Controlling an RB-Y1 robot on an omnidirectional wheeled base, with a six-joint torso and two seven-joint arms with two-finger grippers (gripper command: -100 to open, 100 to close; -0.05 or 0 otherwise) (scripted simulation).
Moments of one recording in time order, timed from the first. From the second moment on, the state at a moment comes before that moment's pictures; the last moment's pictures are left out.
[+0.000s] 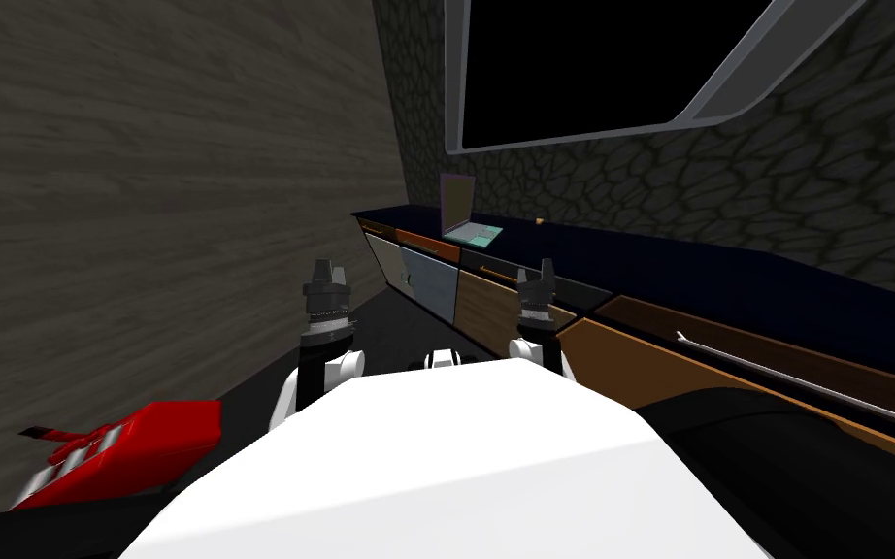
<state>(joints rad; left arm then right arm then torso) 0.46 0.05 0.05 -2.32 -0.10 -0.40 -0.06 0.50 -0.02 -0.06 -2.24 -0.08 -0.48 -0.04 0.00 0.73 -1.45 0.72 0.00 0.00</state>
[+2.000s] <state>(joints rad) 0.46 0.05 0.05 -2.32 -0.10 -0.40 -0.06 0.78 -0.36 -0.53 -2.39 0.03 -0.31 -0.03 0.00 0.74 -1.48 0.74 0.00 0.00</state>
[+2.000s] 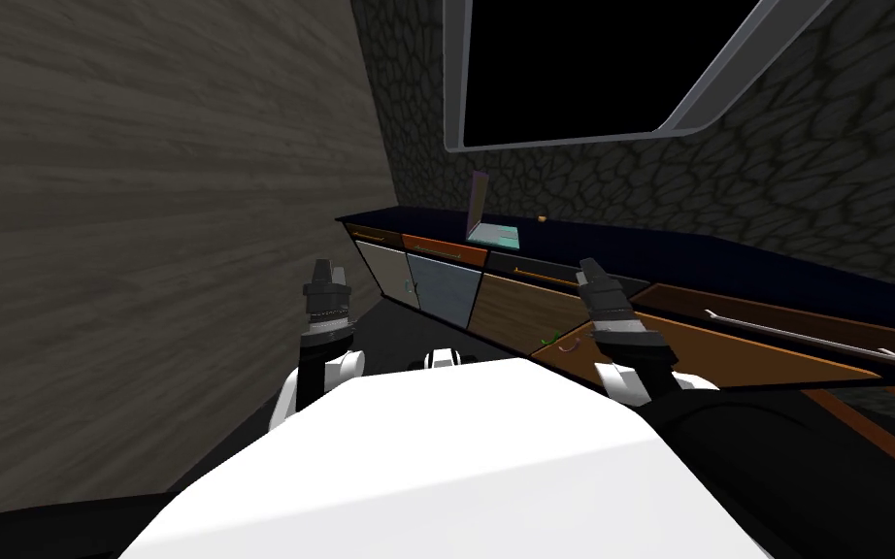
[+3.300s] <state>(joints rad) 0.46 0.05 0.05 -2.32 -0.10 -0.40 -0.06 1.03 -0.53 -0.87 -2.48 0.12 -0.17 -0.01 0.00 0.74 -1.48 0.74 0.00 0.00</state>
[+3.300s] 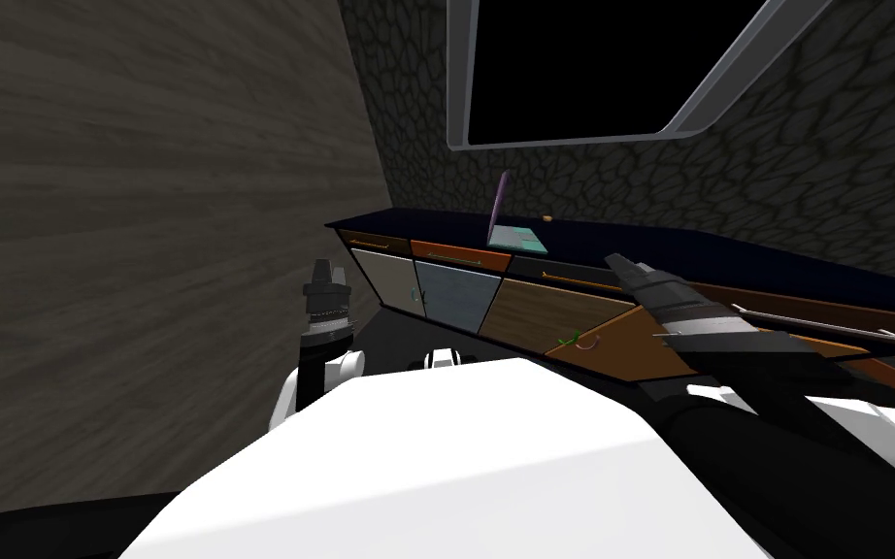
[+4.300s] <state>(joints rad) 0.46 0.05 0.05 -2.32 -0.10 -0.40 -0.06 1.25 -0.69 -1.12 -2.48 0.17 -0.02 0.03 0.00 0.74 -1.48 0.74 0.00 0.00</state>
